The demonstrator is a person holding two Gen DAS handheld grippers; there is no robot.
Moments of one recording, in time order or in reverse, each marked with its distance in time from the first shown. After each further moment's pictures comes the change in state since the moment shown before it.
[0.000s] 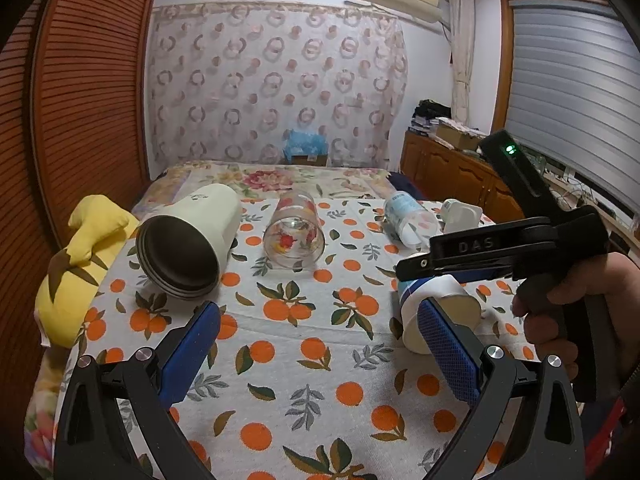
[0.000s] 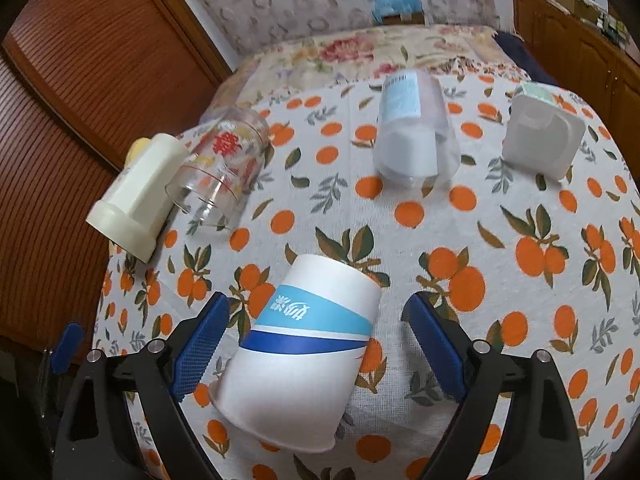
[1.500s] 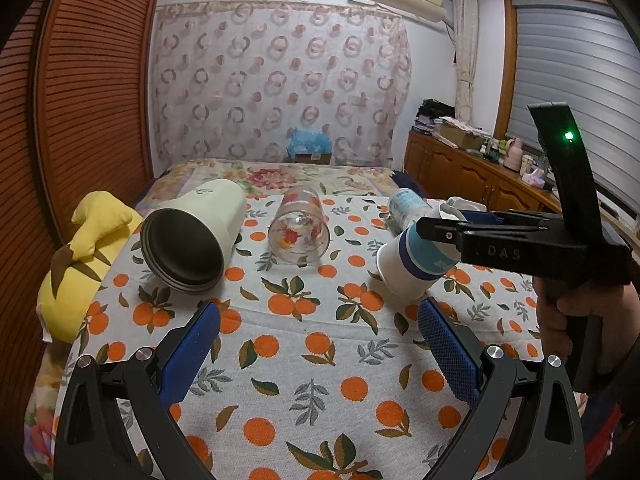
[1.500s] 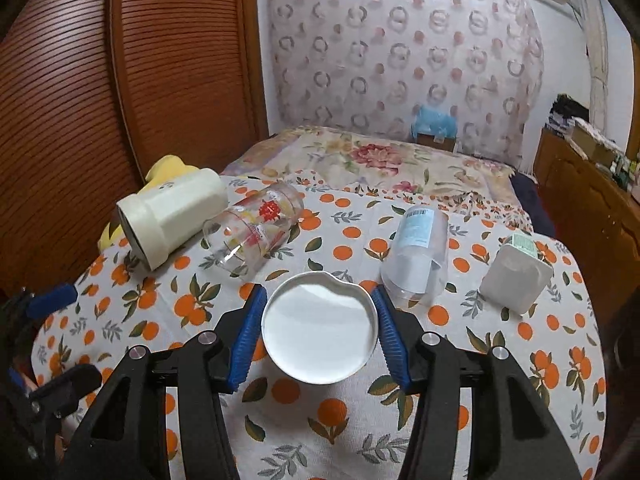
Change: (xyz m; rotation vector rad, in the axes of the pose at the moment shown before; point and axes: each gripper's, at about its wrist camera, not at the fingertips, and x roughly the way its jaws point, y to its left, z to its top) left arm 0.000 0.001 -0.004 -0.006 0.006 0.013; right arm -0.052 0.026 -0.016 -0.391 -0.389 -0.079
